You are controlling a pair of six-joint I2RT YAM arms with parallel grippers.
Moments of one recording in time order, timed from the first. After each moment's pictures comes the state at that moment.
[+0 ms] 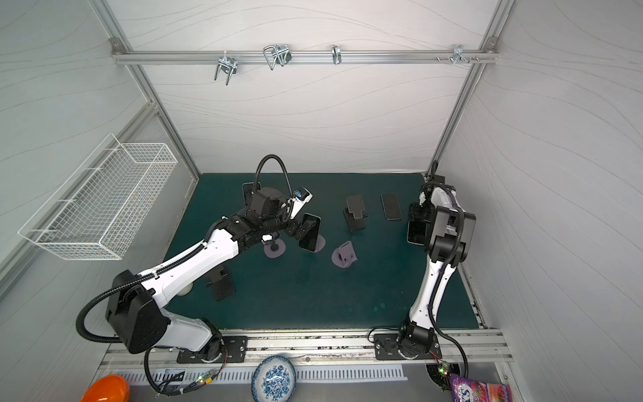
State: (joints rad) left arm -0.61 1.44 1.18 -0.31 0.11 0.23; right arm -0.25 2.23 1.80 -0.90 -0.09 -0.08
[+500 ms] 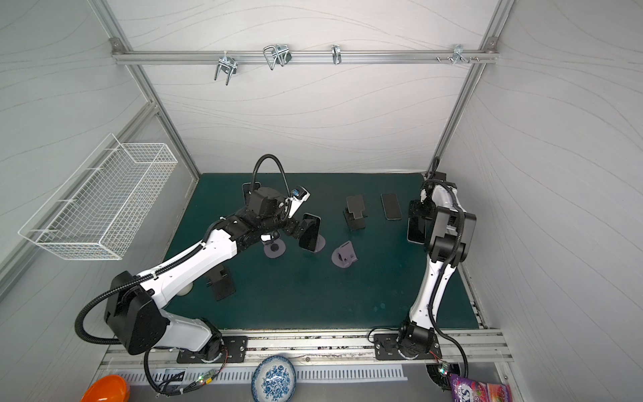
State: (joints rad) left arm -0.60 1.42 1.16 -0.29 0.10 0.24; right arm -0.25 2.23 1.84 -0.93 -0.08 -0.08
